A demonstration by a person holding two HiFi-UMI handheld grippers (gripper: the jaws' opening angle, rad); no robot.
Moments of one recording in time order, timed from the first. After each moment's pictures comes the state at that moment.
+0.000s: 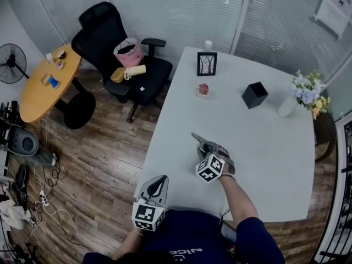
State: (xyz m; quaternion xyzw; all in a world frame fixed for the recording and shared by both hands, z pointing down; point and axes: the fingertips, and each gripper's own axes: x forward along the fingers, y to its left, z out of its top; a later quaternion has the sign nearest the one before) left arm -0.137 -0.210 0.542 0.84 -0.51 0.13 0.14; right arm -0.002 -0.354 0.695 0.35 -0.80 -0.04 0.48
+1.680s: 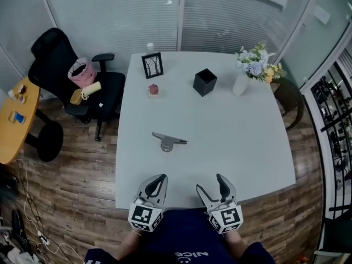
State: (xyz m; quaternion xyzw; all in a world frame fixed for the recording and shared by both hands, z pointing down) left arm -0.030 -0.195 0.517 0.92 -0.36 0.07 0.11; right arm 0.103 -0.140 0.529 0.60 -0.79 0.12 0.09
